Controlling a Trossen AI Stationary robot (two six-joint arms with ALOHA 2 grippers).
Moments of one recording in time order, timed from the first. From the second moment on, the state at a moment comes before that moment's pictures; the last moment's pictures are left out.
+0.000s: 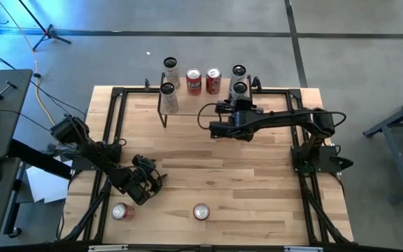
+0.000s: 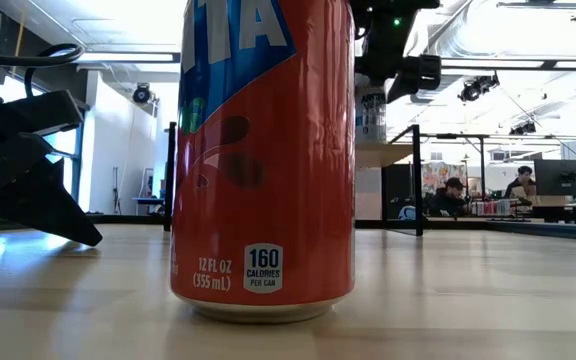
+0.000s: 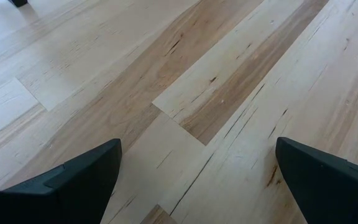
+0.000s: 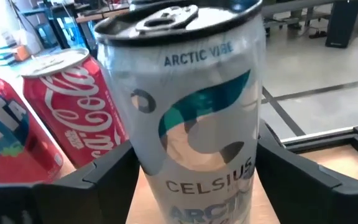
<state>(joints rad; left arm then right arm) -0.74 1.59 0.48 -0.28 -0.86 -1.38 -0.06 1.81 1.49 -1.19 1.29 1.70</state>
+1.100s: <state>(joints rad) -0.74 1.59 0.48 -0.28 -0.85 -1.38 0.17 1.76 1.49 -1.42 0.97 1.87</state>
